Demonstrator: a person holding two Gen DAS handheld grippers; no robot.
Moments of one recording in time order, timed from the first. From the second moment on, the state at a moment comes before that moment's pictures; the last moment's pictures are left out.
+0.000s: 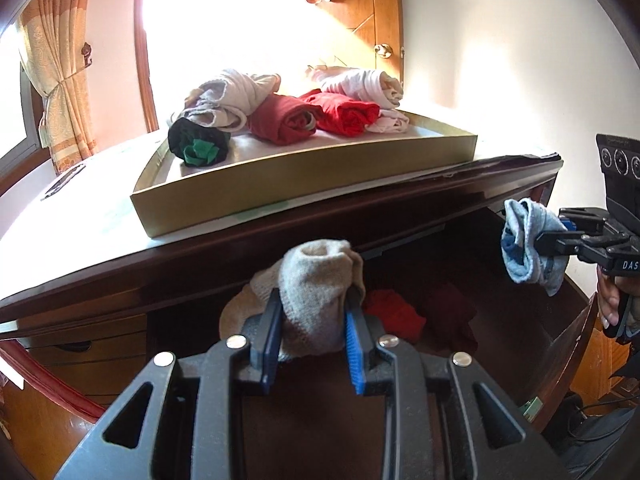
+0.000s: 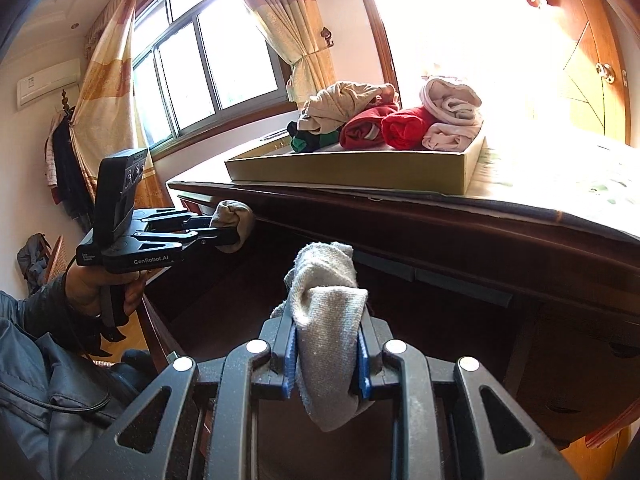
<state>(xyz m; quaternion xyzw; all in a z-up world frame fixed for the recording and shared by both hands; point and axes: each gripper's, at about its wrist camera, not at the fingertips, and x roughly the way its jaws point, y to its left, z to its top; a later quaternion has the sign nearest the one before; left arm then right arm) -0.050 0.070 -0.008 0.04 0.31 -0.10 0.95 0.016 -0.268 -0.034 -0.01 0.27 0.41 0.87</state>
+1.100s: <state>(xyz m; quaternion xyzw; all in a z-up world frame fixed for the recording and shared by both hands) -0.052 0.074 0.016 0.01 0.28 -0.11 0.95 0.008 -0.286 -0.018 0.02 0.21 0.42 0.88</state>
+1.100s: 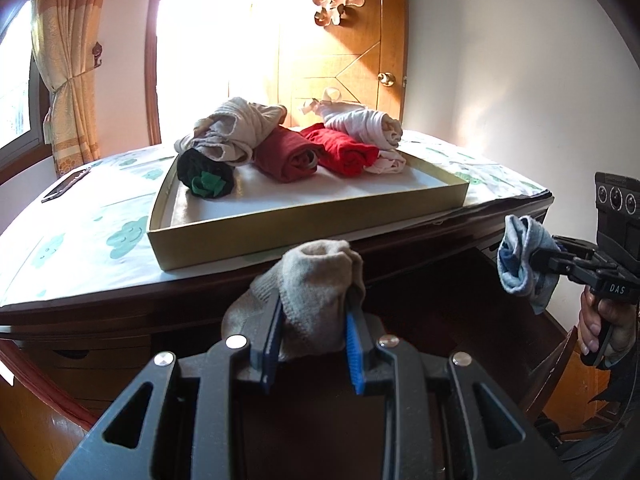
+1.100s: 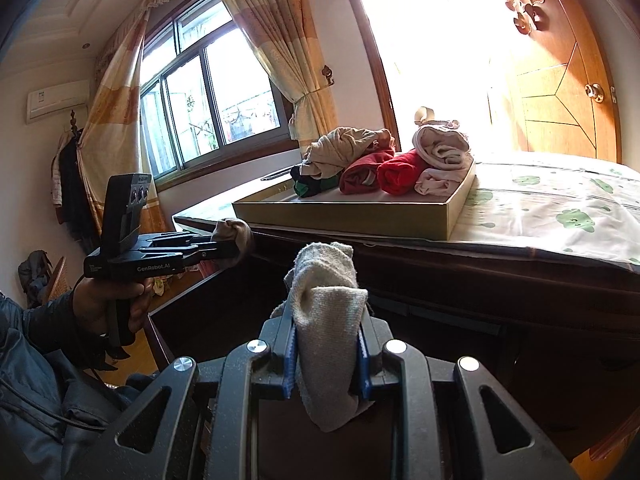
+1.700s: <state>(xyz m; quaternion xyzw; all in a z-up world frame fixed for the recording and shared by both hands) -0.035 0.049 0.059 0.04 0.25 -0.13 0.96 0.019 -0.276 0.025 -0.01 0.20 0.42 0.89</state>
